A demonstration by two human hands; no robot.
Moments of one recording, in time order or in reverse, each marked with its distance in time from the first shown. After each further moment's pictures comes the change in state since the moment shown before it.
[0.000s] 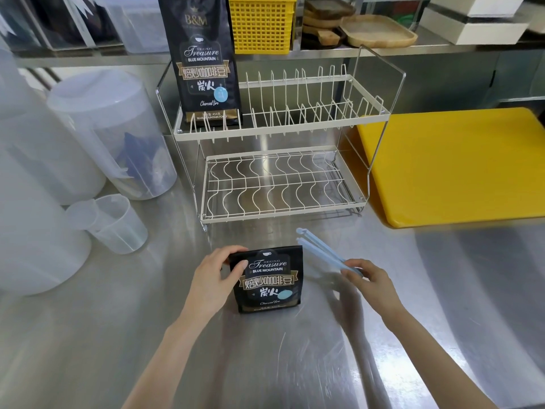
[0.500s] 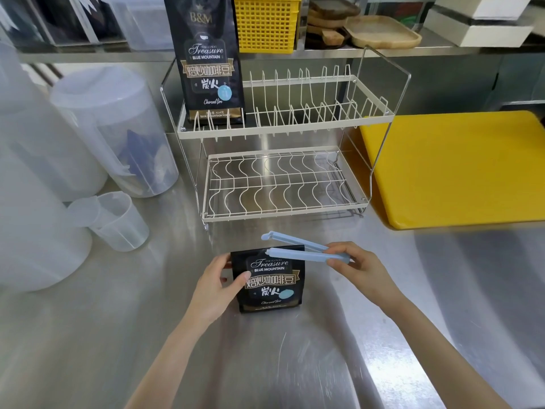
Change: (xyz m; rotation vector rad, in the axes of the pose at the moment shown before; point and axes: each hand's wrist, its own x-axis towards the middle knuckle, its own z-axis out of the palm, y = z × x) left_hand -0.007 -0.014 0.007 -0.224 -0.083 -0.170; right_hand -0.002 -0.042 0.007 -0.040 -0.224 -0.254
